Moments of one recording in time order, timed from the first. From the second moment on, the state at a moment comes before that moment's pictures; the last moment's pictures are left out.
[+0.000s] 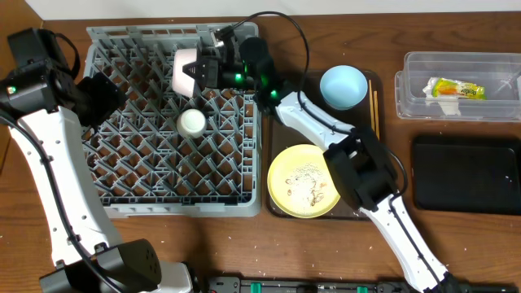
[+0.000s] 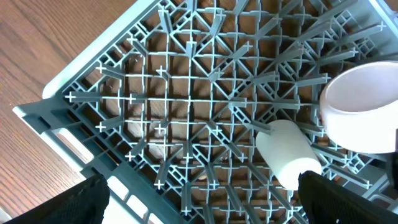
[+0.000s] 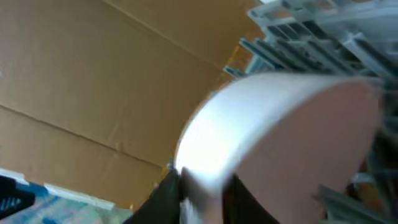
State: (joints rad) left arm 0.40 1.61 1.82 -1.38 -0.09 -0.44; right arm 0.67 2.63 2.16 0.36 -0.70 0.97
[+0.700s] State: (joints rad) left arm 0.40 1.61 1.82 -1.38 -0.08 -0.44; right arm 0.47 2.11 2.18 -0.53 -0.45 0.61
